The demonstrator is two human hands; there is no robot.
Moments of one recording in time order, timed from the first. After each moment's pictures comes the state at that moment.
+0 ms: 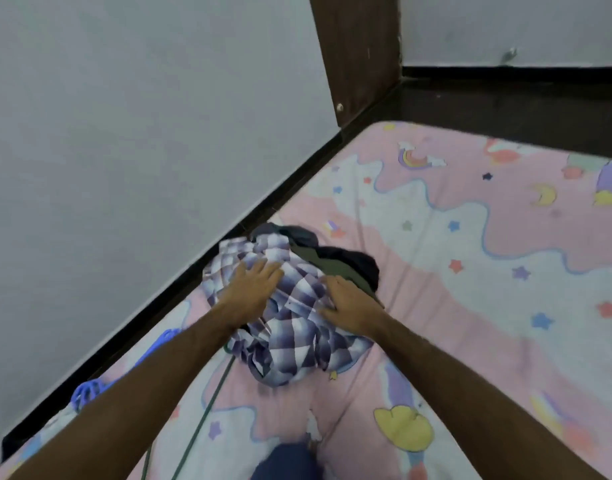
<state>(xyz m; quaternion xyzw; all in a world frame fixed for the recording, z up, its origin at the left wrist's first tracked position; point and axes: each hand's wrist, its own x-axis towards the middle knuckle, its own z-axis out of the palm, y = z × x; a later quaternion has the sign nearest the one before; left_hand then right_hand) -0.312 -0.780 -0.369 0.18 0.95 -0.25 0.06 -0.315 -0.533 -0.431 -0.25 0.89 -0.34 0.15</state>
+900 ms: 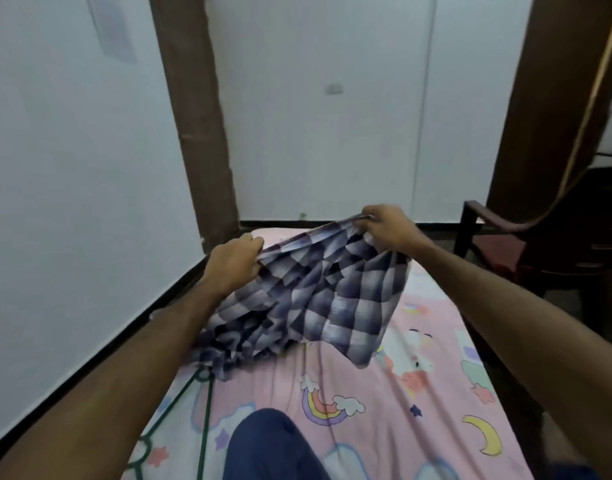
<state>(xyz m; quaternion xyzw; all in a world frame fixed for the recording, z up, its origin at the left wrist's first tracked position) -0.161 -0.854 -0.267 0.36 0.89 0.04 -0.28 -0.020 -0.558 -0.212 0.09 0.93 -0.24 -0.26</state>
